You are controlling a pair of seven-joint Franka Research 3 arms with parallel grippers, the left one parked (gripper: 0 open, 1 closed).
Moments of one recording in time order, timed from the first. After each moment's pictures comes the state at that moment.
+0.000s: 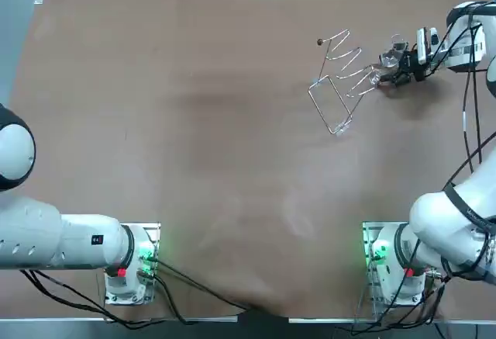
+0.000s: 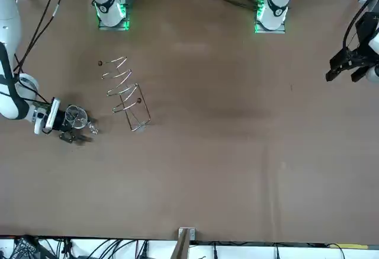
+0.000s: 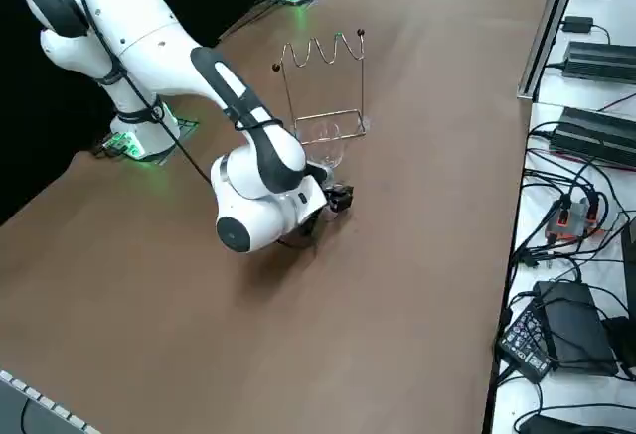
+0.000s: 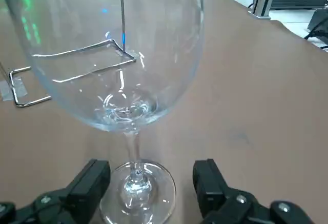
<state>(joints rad) -0.50 0.77 0.09 -1.77 0.98 1.89 -2.54</state>
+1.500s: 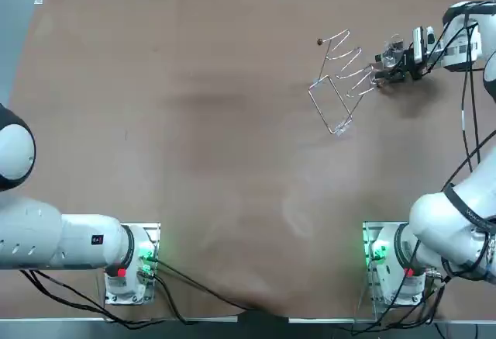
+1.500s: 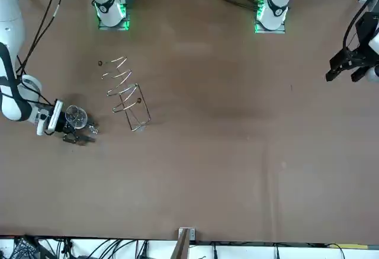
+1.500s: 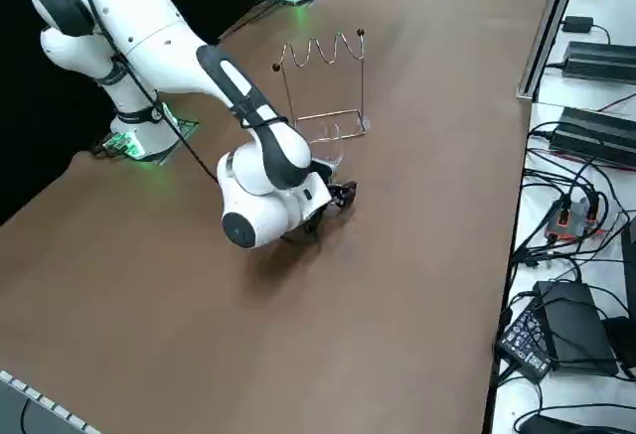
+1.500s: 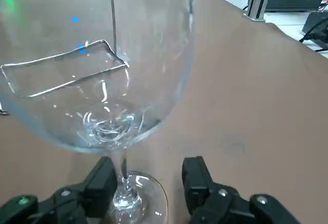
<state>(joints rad) -0.48 0.77 0.09 -1.77 1.03 1.92 -2.55</state>
